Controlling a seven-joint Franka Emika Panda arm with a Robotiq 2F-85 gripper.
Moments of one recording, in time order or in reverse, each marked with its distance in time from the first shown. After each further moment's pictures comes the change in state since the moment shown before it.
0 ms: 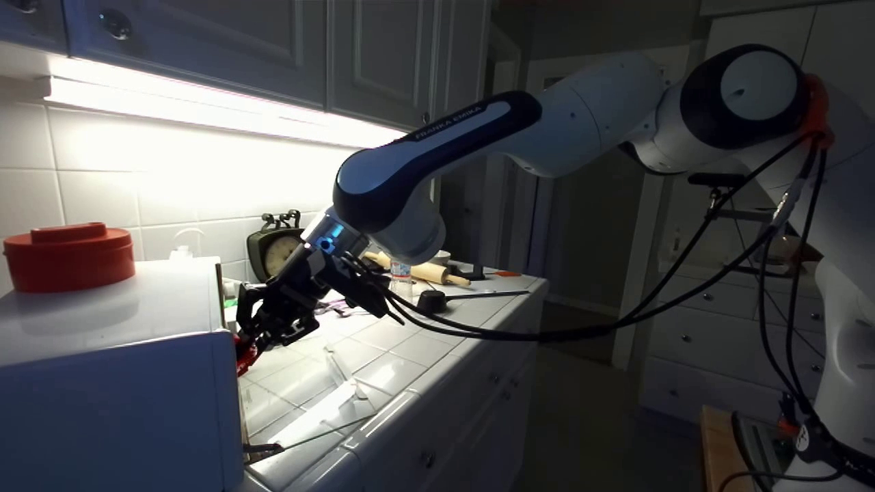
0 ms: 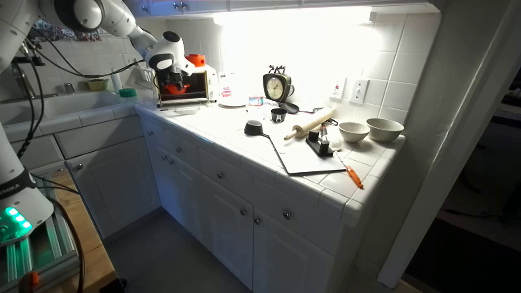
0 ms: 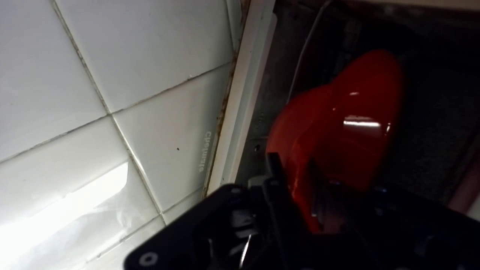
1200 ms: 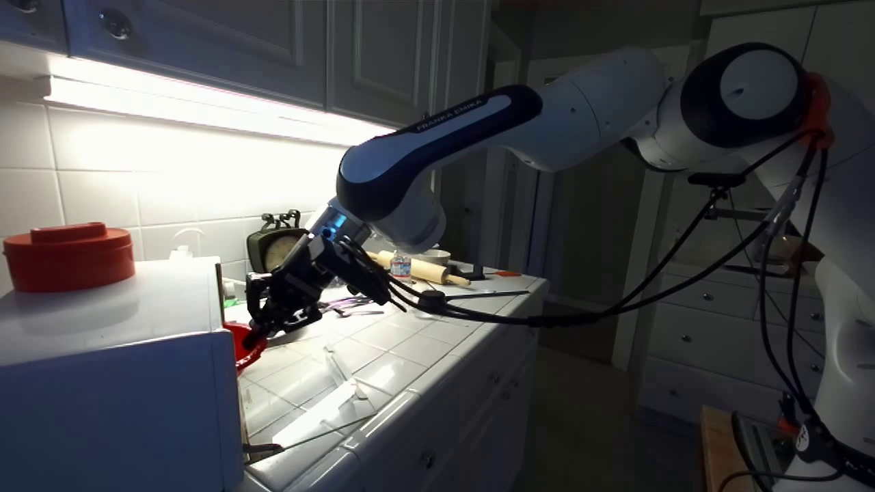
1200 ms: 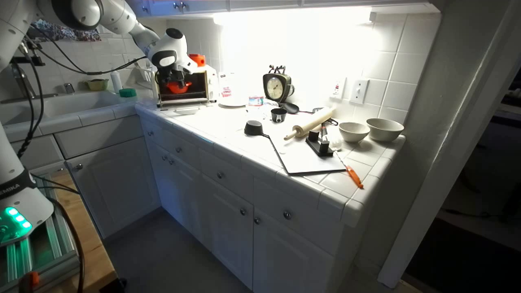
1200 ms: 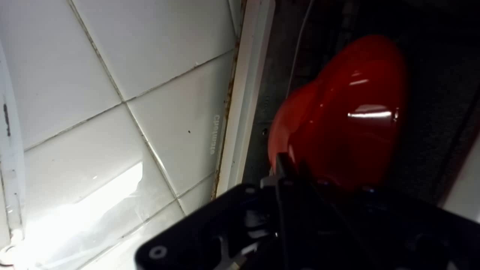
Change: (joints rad) arm -0.001 -0.016 -0.032 0.017 -0.001 -0.050 0.069
